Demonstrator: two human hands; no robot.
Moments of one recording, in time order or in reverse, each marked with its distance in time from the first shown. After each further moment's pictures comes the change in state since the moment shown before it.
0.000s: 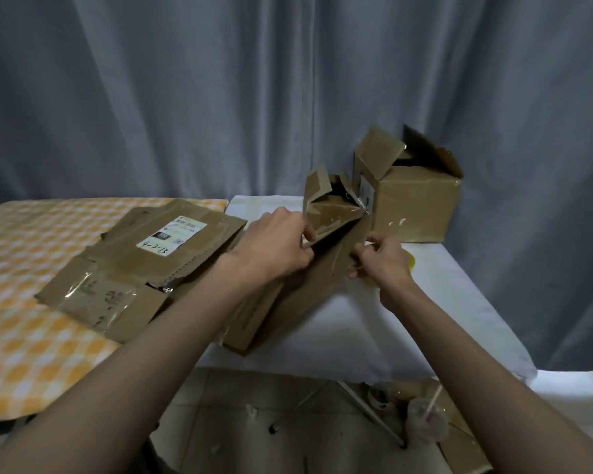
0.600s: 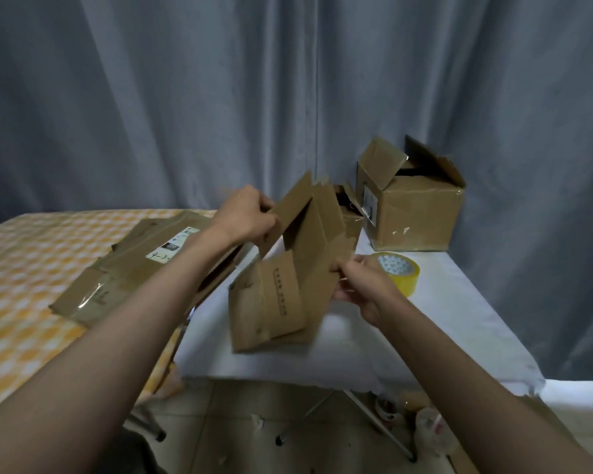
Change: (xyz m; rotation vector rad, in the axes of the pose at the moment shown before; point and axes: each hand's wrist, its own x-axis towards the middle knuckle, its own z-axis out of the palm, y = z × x) left_hand 0.014 -0.041 -0.048 -0.290 0.066 -0.247; right_hand -0.027 -0.017 0.024 0.238 -0.200 0.235
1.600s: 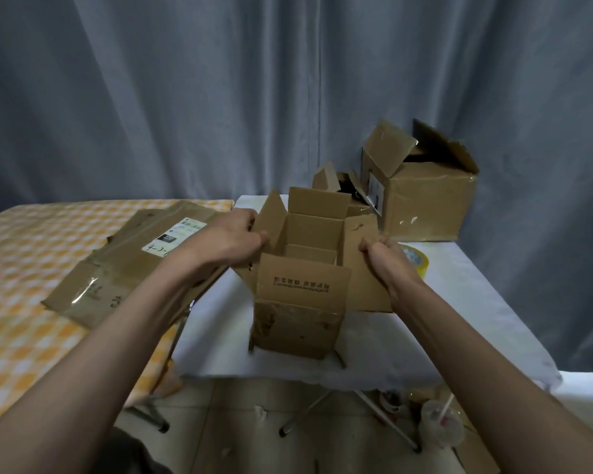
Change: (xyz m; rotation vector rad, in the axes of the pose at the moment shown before) left_hand -0.029 -0.017 0.003 -0.021 -0.189 -0.133; right_hand 0.018 -0.006 -0.021 -0.108 0.100 -0.006
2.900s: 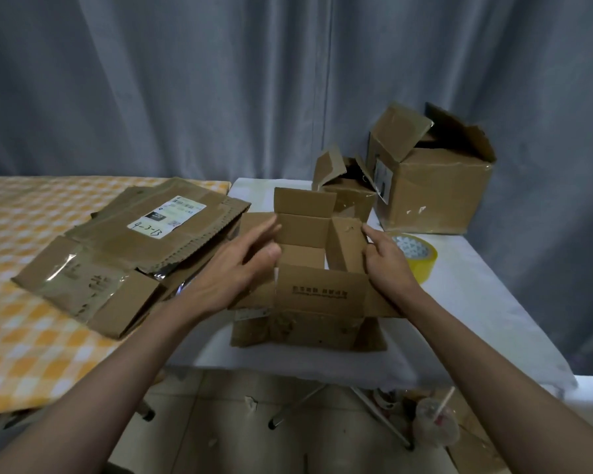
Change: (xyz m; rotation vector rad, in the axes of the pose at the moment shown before) left_hand 0.001 -0.074 0.080 -0.375 0.029 0.369; right_hand 0.048 0.050 -0.003 -0.579 0.014 -0.420
